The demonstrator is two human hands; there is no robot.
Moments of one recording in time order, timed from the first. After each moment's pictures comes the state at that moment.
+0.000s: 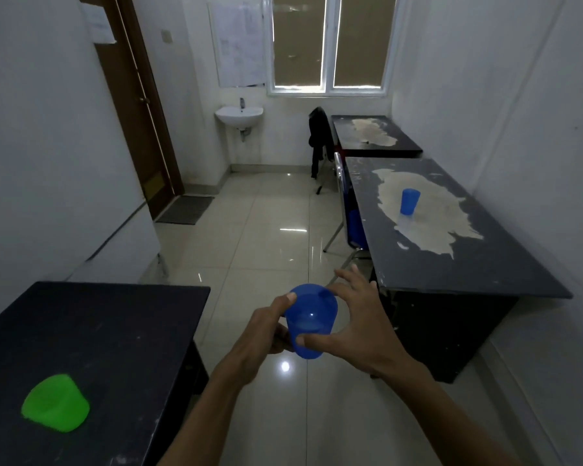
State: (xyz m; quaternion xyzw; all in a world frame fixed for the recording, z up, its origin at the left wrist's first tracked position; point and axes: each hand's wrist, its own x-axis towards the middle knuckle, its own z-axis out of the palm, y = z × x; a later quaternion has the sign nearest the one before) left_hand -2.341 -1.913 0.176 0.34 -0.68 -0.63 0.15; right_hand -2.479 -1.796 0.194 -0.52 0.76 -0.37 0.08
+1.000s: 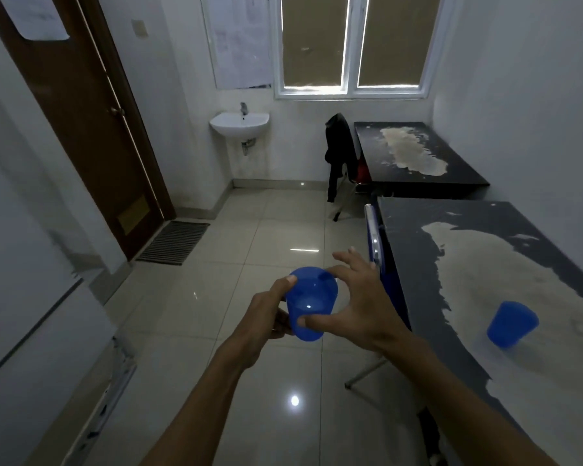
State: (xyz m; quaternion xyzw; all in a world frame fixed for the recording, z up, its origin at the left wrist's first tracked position) left_hand -2.751 -2.404 0.197 0.37 -0.67 -0.62 0.19; right_hand -2.899 -2.301 0.216 -0.57 0.73 -0.37 0.08
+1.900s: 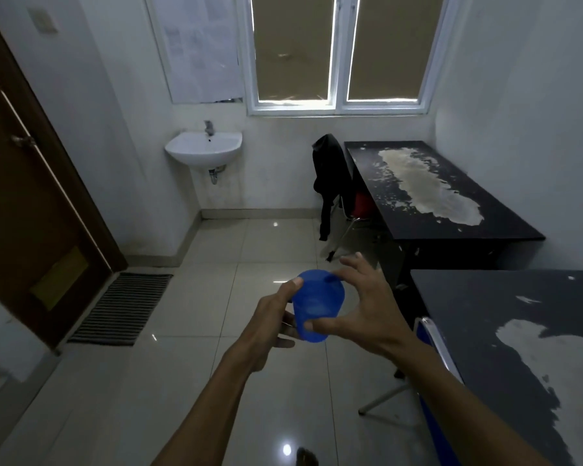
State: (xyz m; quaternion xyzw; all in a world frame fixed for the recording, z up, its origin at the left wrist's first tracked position) left_hand -3.035 -2.855 0.191 0.33 -0.67 -0.64 0.15; right_hand -3.170 -2.739 0.205 -0.51 0.77 -0.37 0.06
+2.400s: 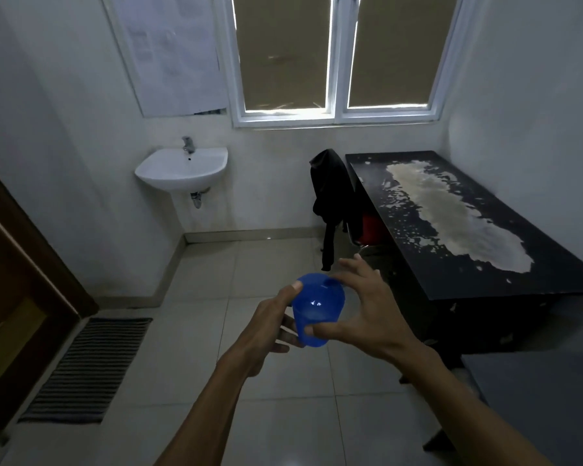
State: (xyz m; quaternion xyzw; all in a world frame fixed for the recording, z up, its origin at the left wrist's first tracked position) left_hand -3.224 -3.110 0.196 0.31 -0.69 -0.65 0.11; right_hand -3.357 -2.980 0.216 -0.50 0.78 -0.38 0.07
